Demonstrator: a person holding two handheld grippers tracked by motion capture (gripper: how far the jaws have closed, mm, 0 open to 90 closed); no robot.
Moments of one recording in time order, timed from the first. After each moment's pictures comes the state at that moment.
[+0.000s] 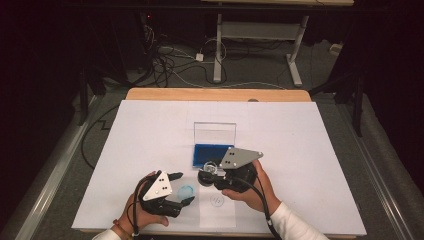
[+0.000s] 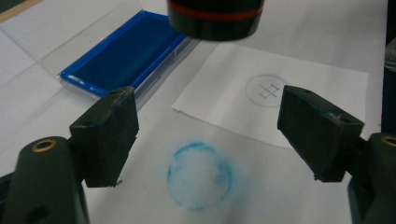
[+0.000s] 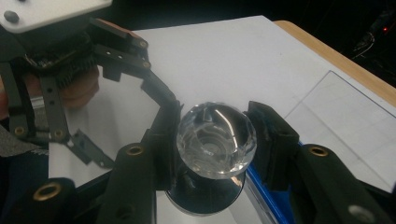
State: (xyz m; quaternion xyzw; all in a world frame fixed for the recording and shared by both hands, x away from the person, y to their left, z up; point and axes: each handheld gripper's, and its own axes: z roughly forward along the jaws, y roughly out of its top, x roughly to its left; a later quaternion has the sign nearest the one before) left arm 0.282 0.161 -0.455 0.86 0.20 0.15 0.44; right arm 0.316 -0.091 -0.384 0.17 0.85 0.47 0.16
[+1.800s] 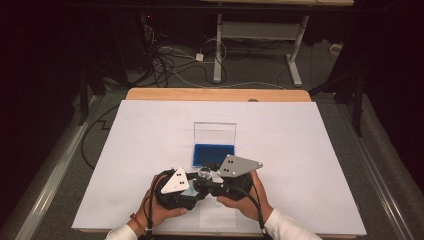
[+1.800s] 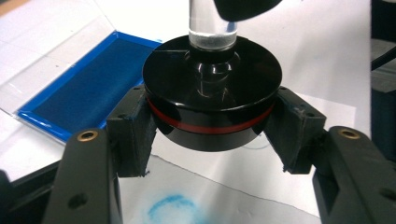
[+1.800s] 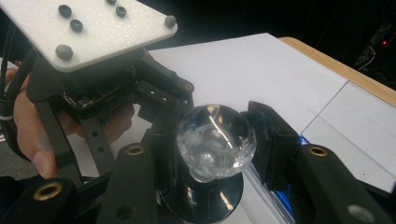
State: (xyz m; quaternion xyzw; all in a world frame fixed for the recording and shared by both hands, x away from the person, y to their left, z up) left arm 0.295 0.126 -0.447 0.87 0.18 0.13 0.44; right arm 0.302 -0.084 -0.396 0.17 0.83 0.51 0.15
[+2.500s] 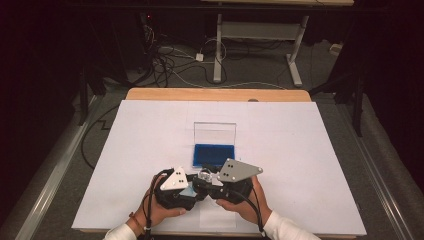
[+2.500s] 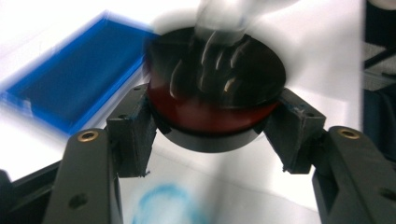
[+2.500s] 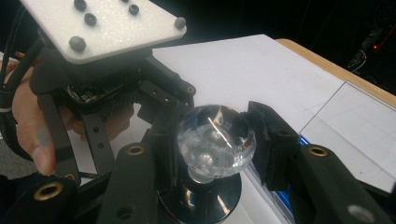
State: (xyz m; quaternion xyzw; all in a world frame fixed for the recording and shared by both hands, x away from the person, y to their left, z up) left arm 0.301 0.130 -0.451 0.87 0.20 0.09 0.44; right arm 0.294 -0.084 -0.399 0.17 0.82 0.52 0.18
